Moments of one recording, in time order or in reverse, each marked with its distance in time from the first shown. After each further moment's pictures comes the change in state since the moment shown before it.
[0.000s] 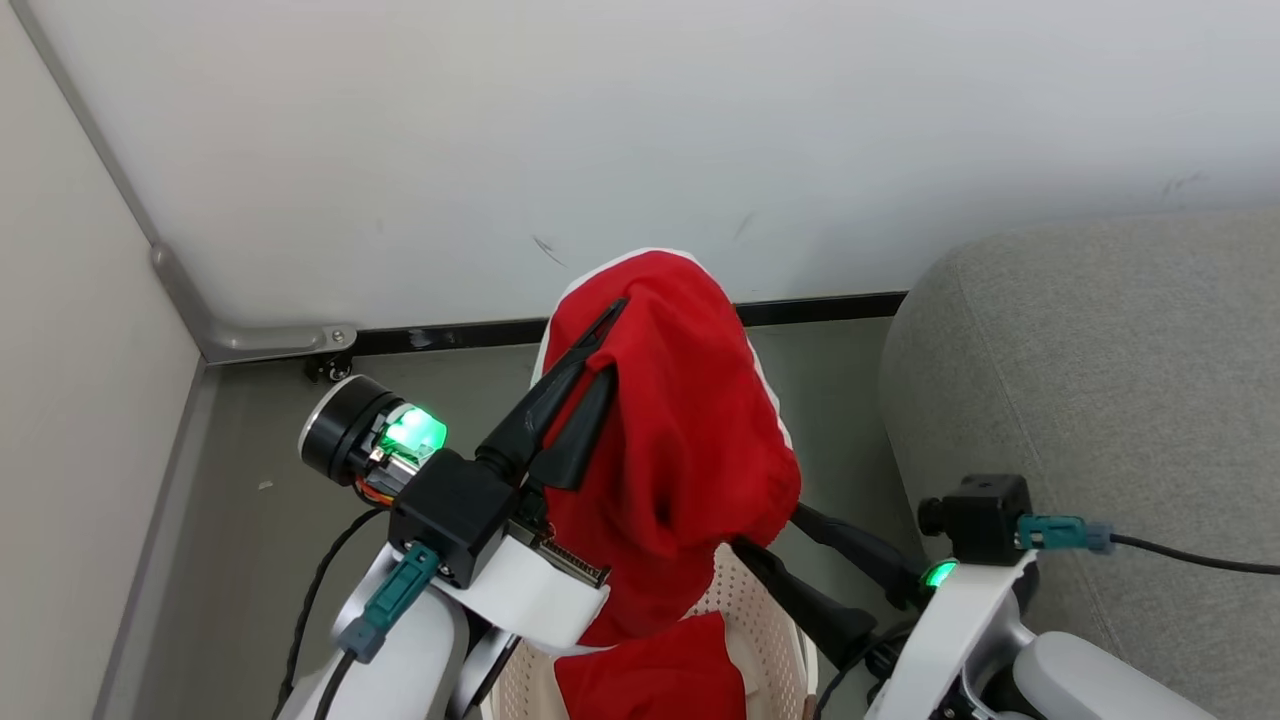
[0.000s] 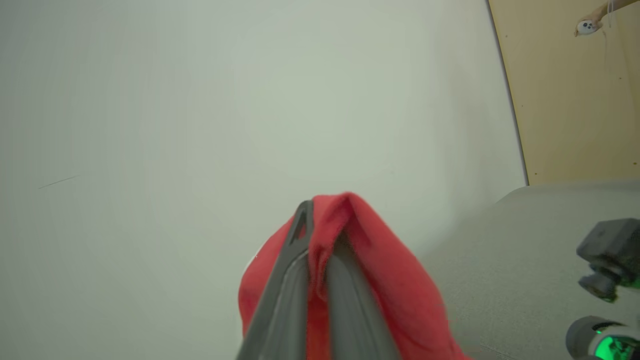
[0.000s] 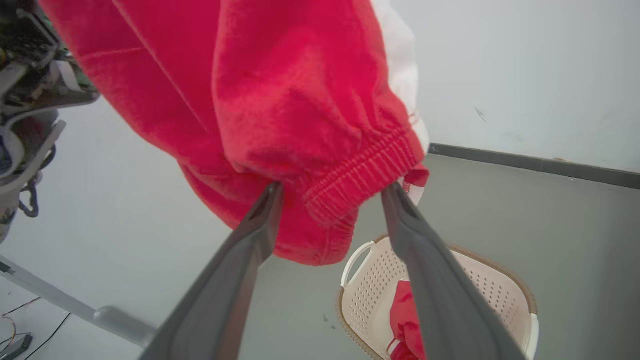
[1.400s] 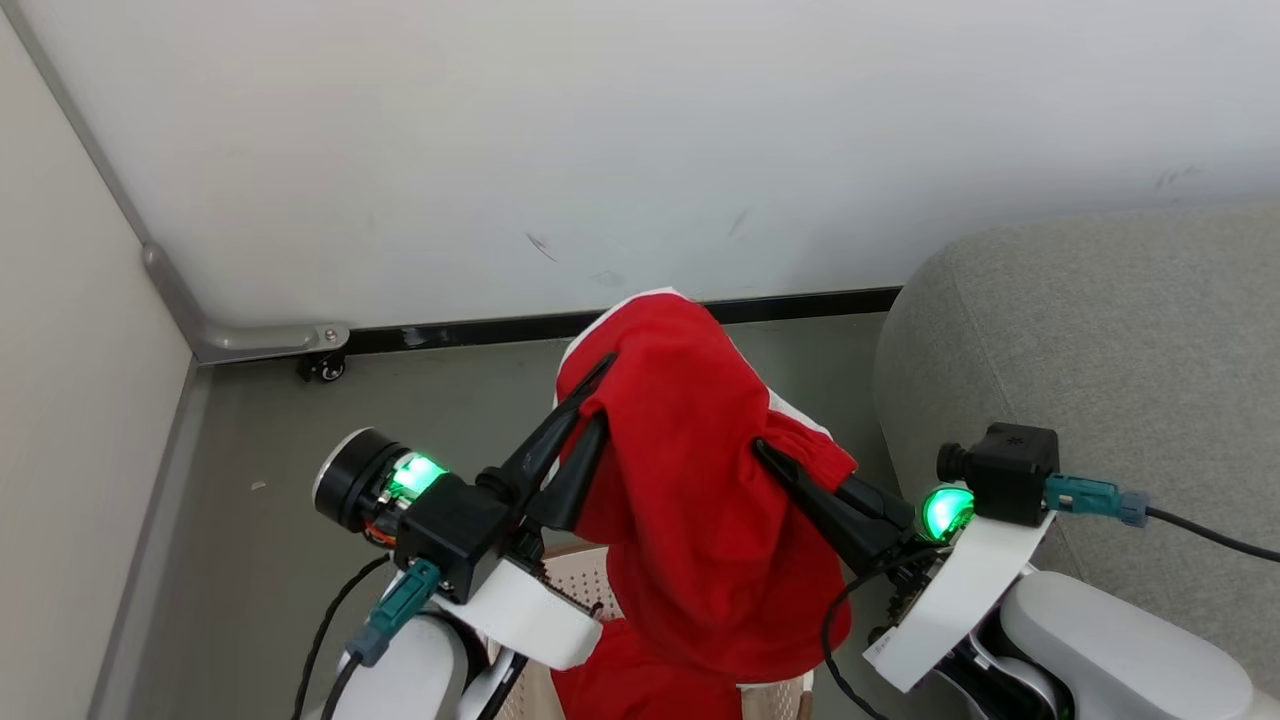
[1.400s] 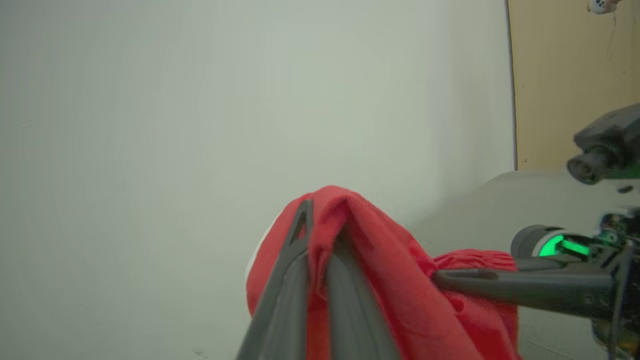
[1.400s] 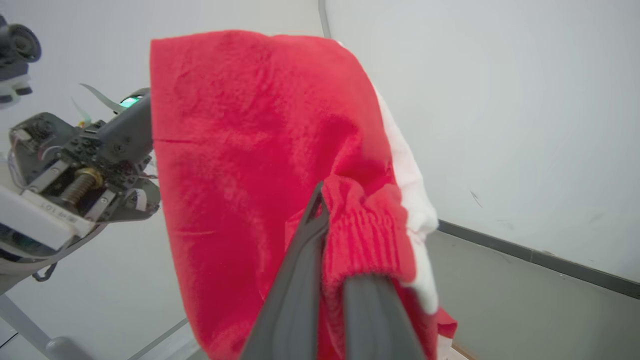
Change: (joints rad) left arm 0.049 -0.006 -0.011 0.056 -0.032 -0.009 0.000; right arm -0.211 -0.053 0.200 0.030 0.025 0.000 -0.264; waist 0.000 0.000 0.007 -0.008
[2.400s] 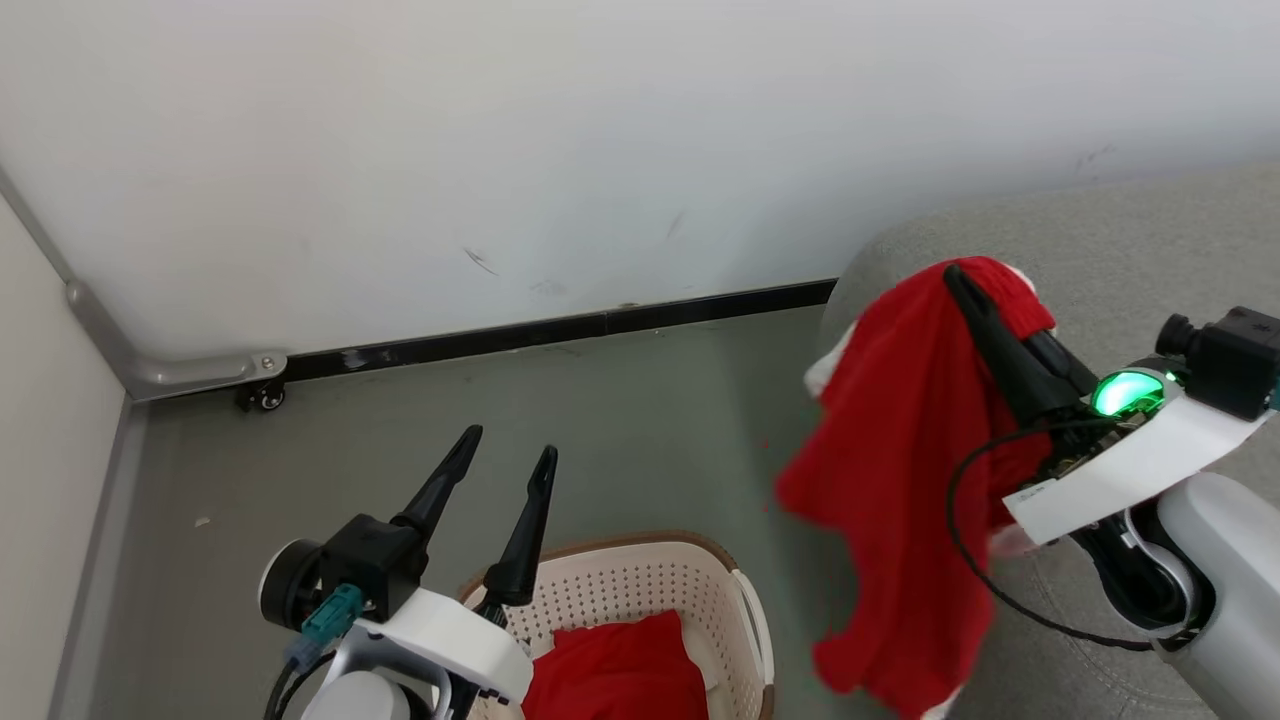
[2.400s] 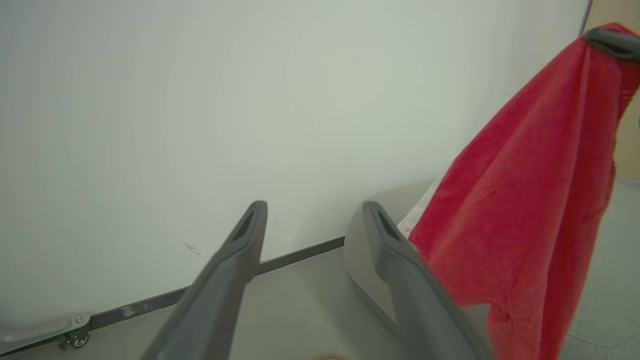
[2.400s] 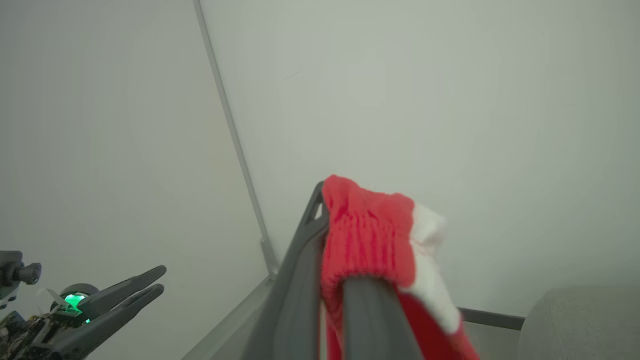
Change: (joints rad) left arm 0.107 0.000 0.115 0.193 -0.132 0.010 0.000; right arm 0.031 -0.057 -0.332 0.004 0.012 0.000 -0.015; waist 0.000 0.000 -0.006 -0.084
